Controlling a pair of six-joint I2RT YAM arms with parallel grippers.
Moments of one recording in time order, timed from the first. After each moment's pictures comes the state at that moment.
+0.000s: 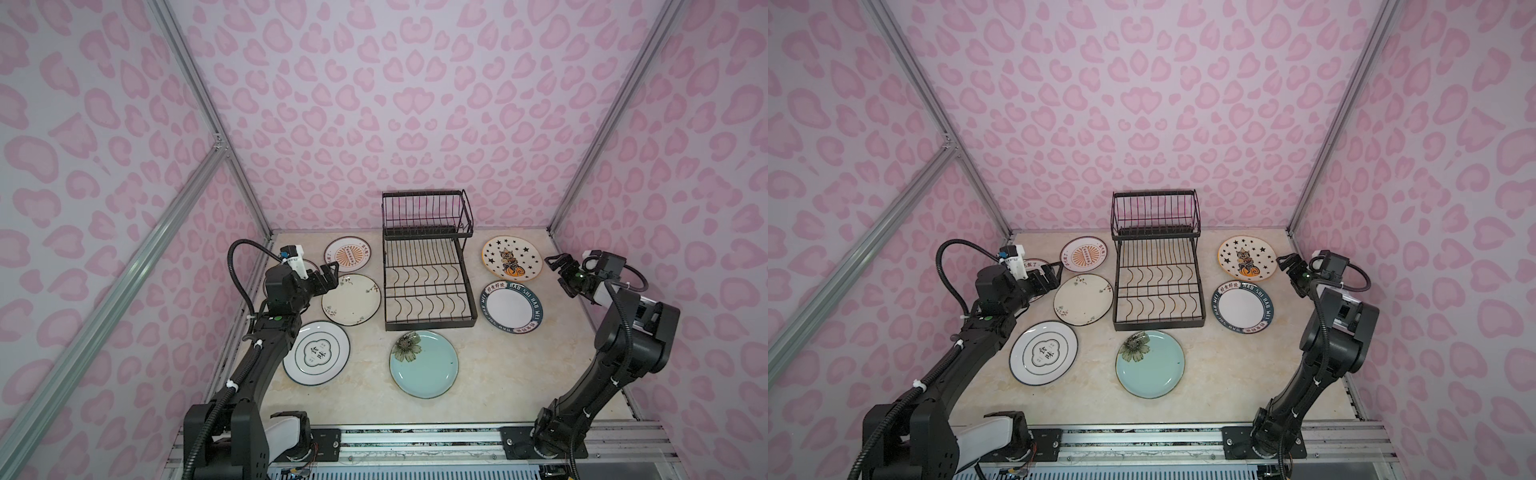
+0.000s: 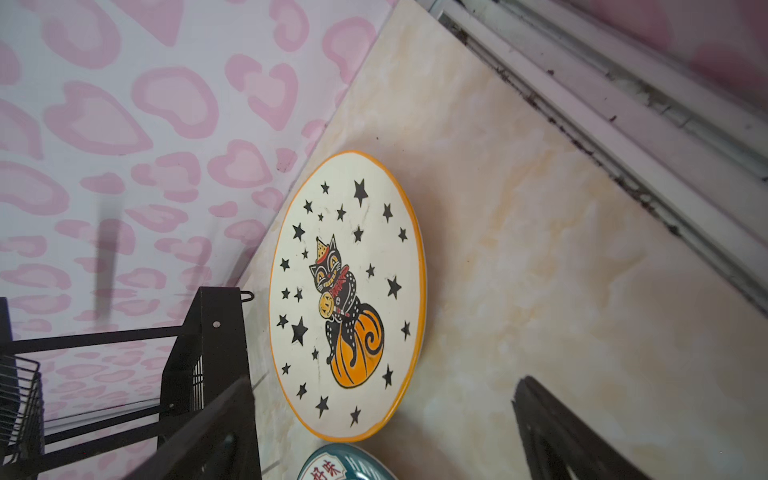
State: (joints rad) left arm 0.01 1.18 0.73 0.12 0.32 -0.42; right arm -0.51 1.95 1.21 0.00 -0.61 0.56
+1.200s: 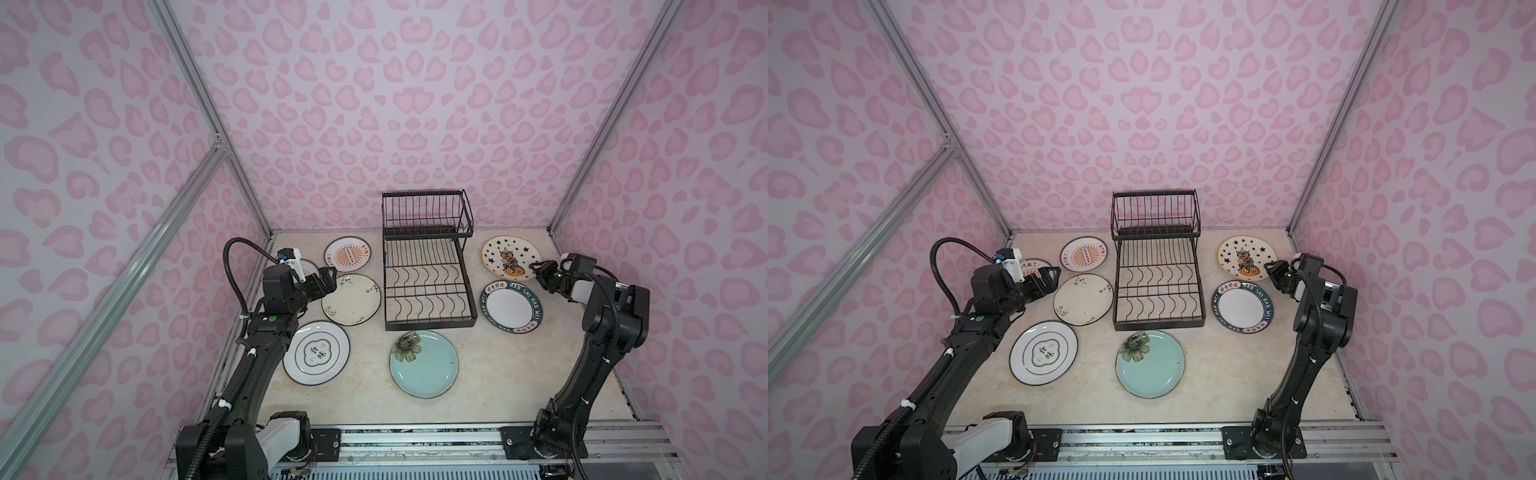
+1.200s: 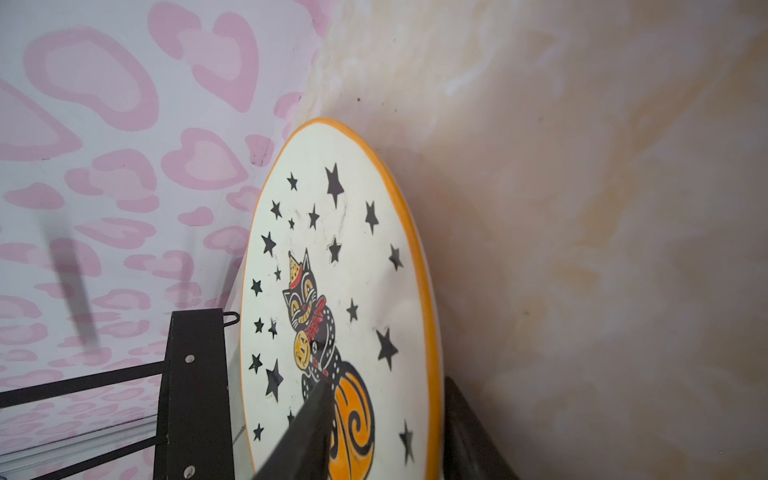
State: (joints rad) left arm 0.01 1.12 0.79 -0.13 0.27 -0.44; right arm -0.42 2.17 1.27 0.21 -0.59 0.72
